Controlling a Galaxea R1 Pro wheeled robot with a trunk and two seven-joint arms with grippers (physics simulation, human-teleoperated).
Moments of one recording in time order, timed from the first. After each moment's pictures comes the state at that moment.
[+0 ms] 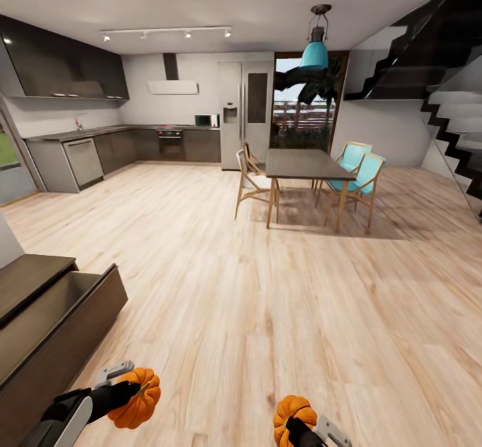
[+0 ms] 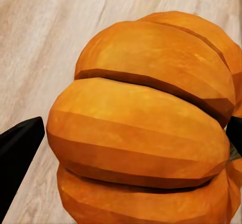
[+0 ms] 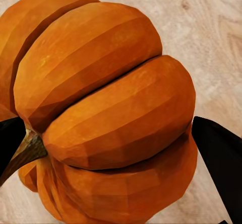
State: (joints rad) left arm -0.26 0.23 -0.01 -0.95 0.47 0.60 0.05; right arm -0.20 0.10 0.28 -0.76 -0.82 0.01 -0.54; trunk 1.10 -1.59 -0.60
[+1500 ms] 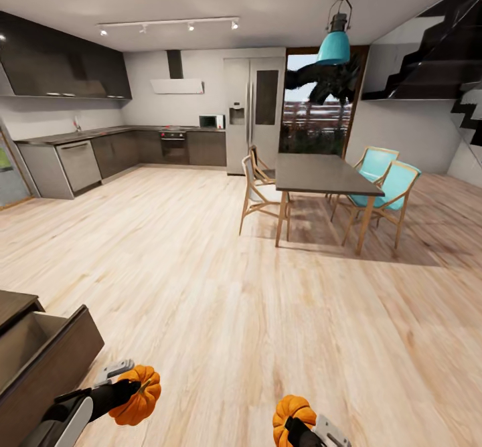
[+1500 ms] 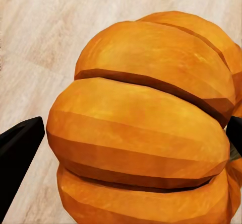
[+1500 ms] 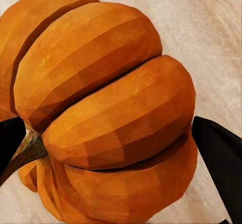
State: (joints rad) left arm -0.26 0.23 -0.01 -0.95 0.47 0.57 0.05; right arm -0.20 0.10 0.28 -0.76 -0.82 0.01 -0.54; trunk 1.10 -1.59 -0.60
